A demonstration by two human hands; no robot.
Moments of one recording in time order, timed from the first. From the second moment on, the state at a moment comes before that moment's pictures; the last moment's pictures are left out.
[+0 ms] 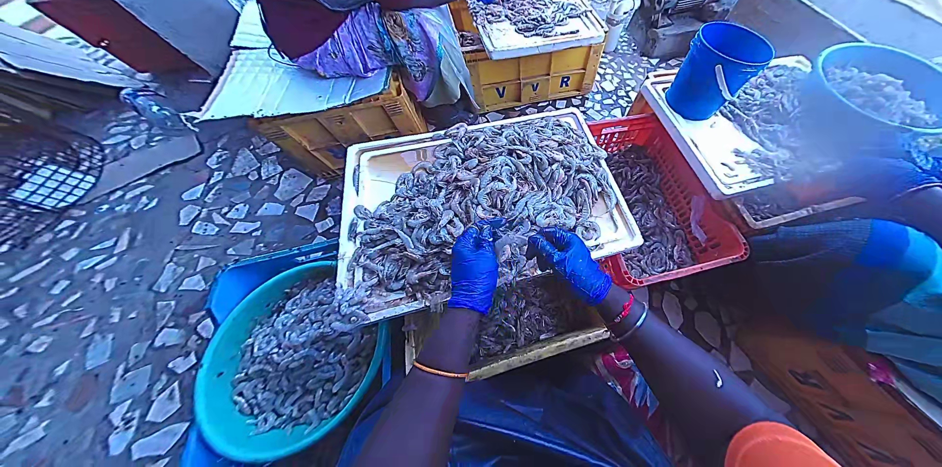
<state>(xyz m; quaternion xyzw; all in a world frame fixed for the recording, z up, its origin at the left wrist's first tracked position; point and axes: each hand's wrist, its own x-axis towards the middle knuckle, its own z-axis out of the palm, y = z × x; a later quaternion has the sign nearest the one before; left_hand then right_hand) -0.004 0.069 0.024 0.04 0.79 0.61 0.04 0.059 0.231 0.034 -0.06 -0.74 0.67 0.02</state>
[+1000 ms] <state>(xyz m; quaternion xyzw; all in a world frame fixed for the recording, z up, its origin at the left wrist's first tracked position) 0.003 0.001 0.021 -0.12 0.58 0.79 0.14 0.051 0.172 0.020 0.19 -0.96 0.17 -0.13</state>
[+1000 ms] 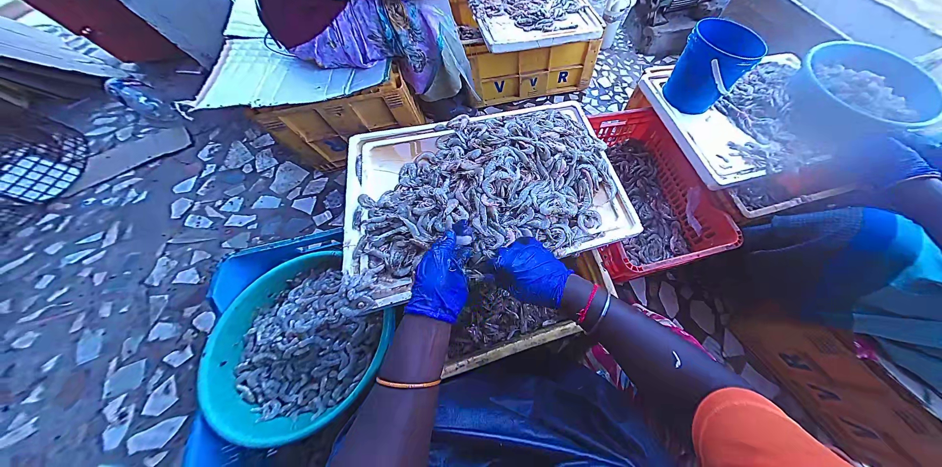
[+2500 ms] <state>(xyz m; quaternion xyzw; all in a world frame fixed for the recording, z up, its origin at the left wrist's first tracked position) 0.023 0.087 0.006 0.20 0.86 0.46 0.09 0.057 0.256 0.033 -0.06 -0.90 0.42 -0.08</state>
